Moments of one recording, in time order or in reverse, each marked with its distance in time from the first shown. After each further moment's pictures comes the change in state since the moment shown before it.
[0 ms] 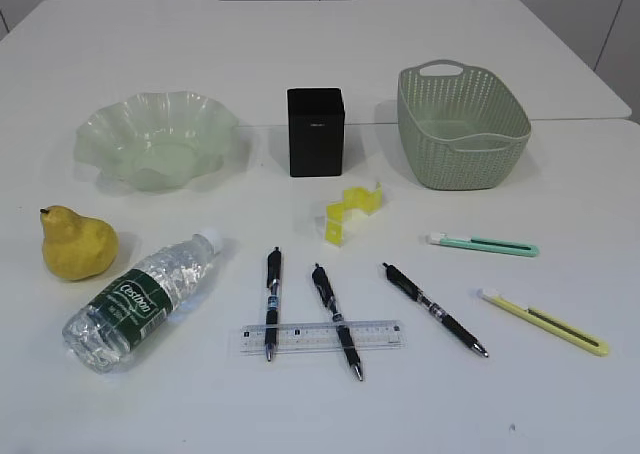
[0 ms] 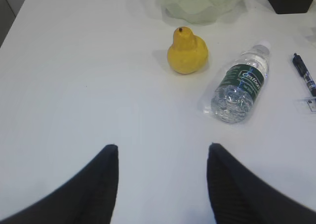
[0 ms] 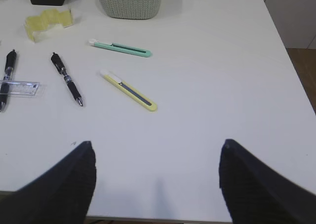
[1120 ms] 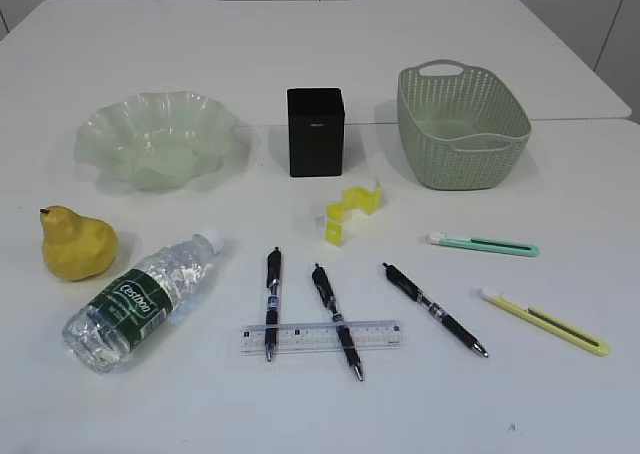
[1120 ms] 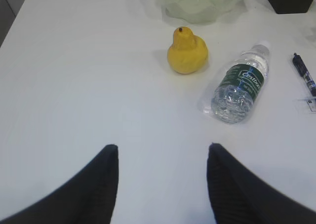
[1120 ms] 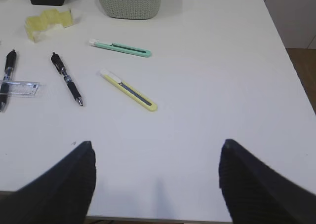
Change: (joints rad) left arm 0.000 0.000 0.000 0.000 0.000 0.000; right arm 0.000 0.000 0.000 0.000 0.000 0.000
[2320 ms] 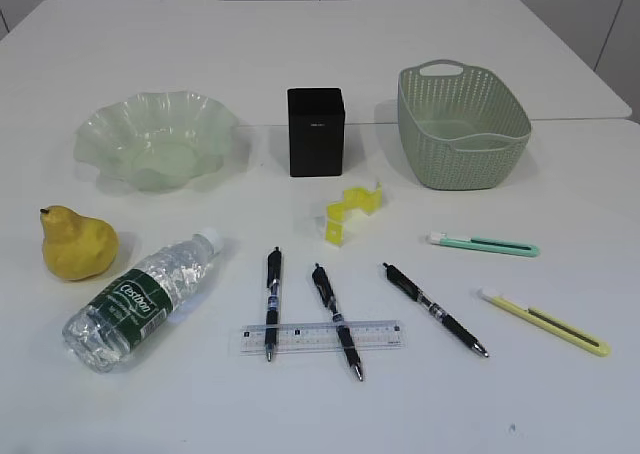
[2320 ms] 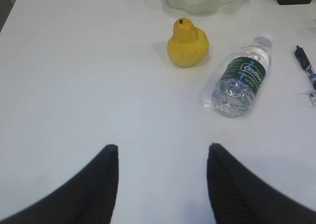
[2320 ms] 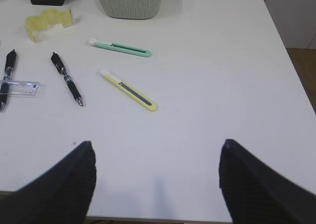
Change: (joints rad) left arm 0.000 0.036 0.000 0.000 0.000 0.000; right arm 0.000 0.000 0.000 0.000 0.000 0.000
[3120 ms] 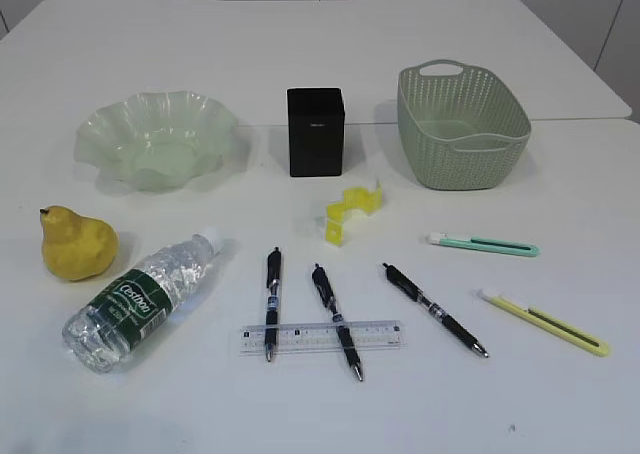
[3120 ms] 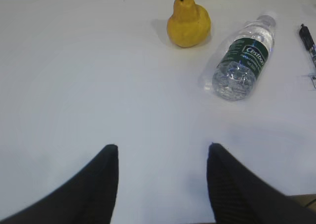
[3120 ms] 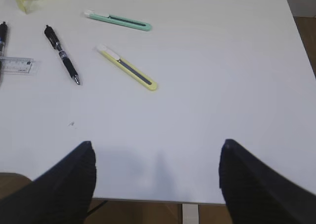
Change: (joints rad) left arm 0.000 0.125 -0.057 0.002 0.045 0.000; right arm 0.000 0.151 -0.020 -0.002 0.002 0.000
